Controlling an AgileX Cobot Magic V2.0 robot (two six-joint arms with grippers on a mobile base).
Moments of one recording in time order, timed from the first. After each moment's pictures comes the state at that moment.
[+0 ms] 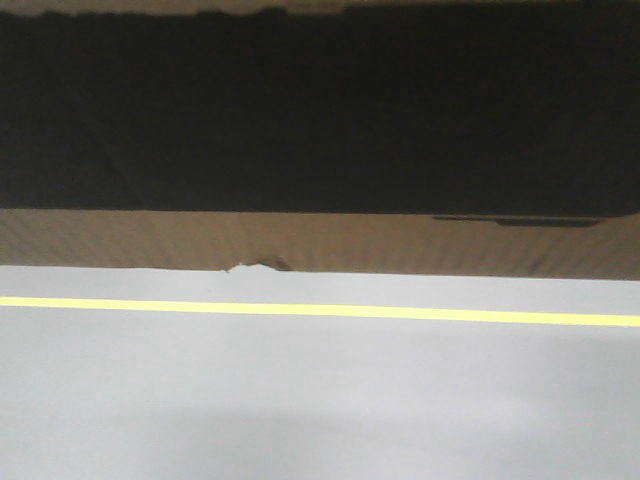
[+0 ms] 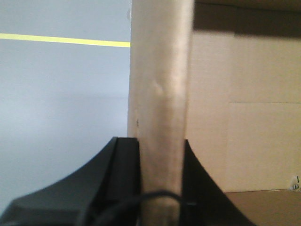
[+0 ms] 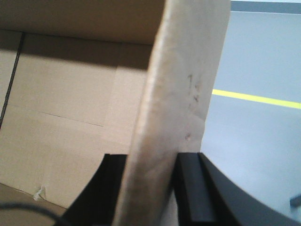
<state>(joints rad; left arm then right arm) -0.51 0.62 -1.29 0.18 1.26 -0.31 0.01 0.48 -1.15 0.34 1.12 -0.08</state>
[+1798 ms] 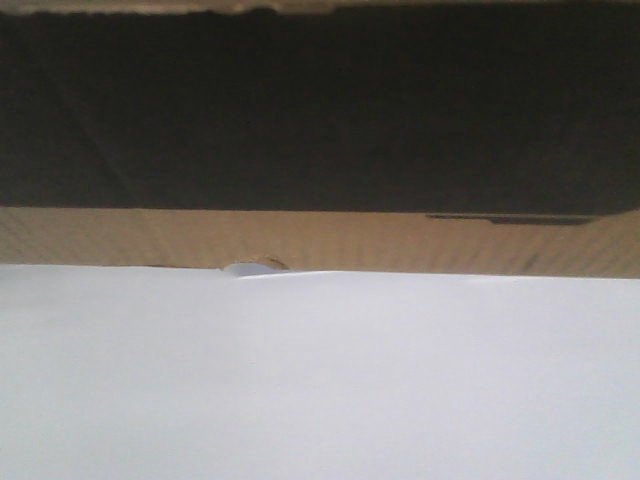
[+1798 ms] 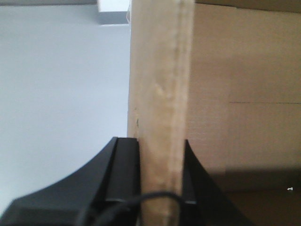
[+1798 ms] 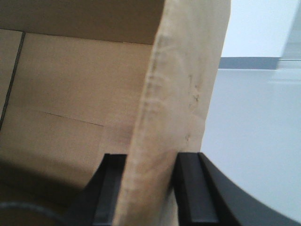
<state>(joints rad) -0.51 0.62 -1.29 0.19 1.26 -0.31 0.01 0.48 -1.15 0.35 1.12 -0.08</state>
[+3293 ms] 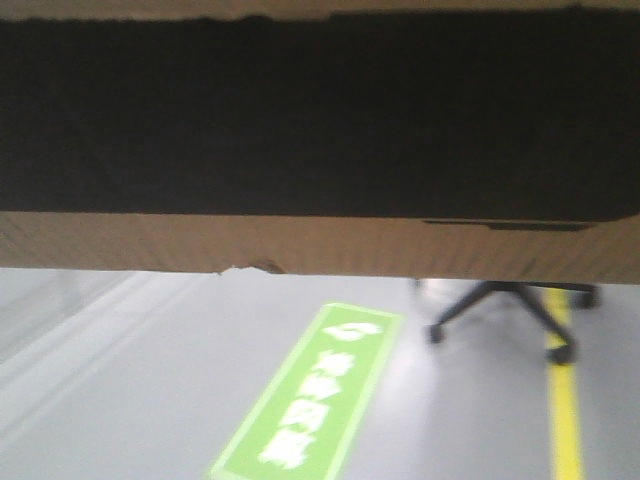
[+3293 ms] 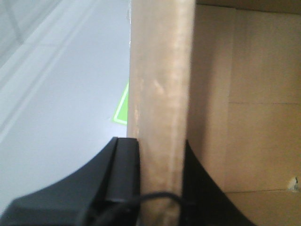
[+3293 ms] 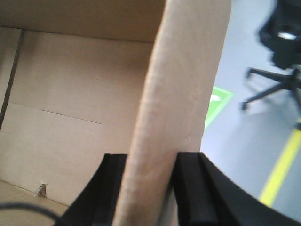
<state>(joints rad) -0.51 0.61 -1.29 0.19 1.26 -0.31 0.01 0.49 -1.15 0.35 1.13 -0.09</state>
